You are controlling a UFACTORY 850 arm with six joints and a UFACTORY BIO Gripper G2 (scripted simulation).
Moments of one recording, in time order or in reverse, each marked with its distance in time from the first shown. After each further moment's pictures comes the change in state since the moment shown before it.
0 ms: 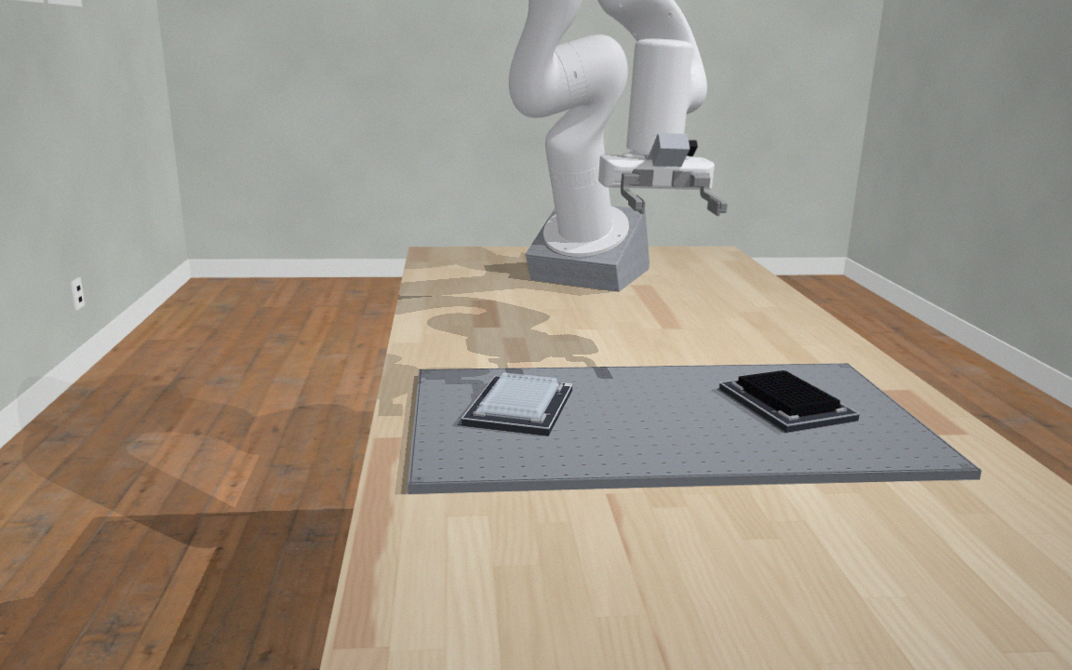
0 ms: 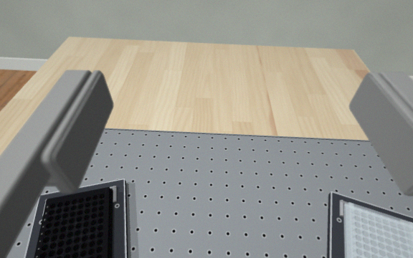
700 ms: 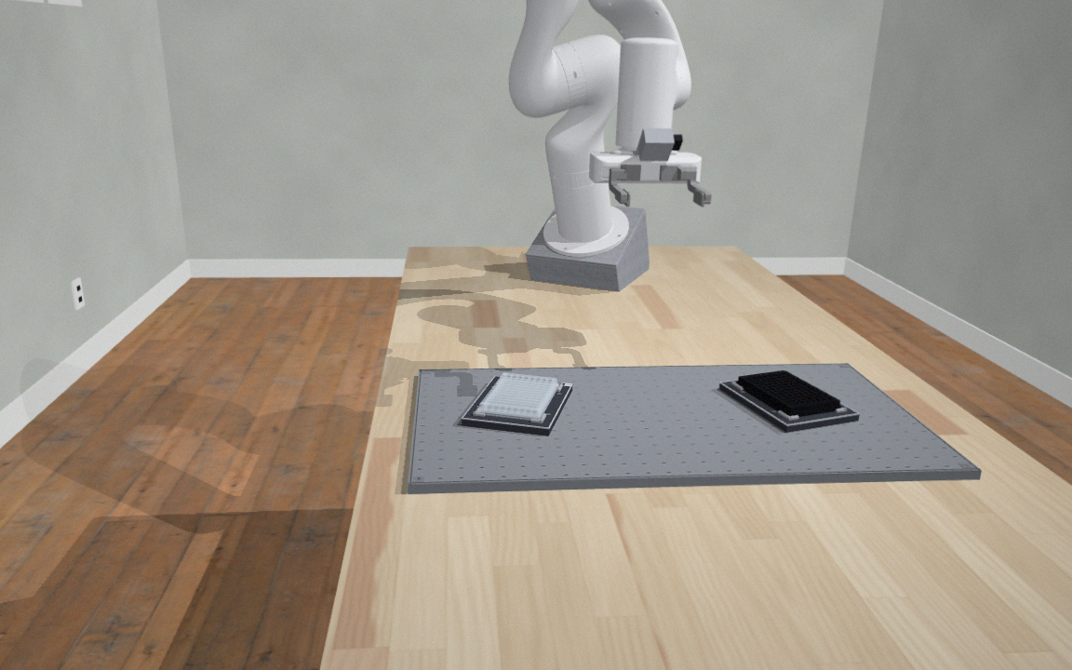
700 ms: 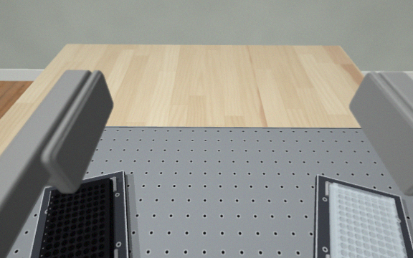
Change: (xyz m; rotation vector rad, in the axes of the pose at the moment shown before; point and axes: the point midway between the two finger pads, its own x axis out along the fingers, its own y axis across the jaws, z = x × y) arm -0.034 -0.012 0.004 0.027 -0.021 -0.030
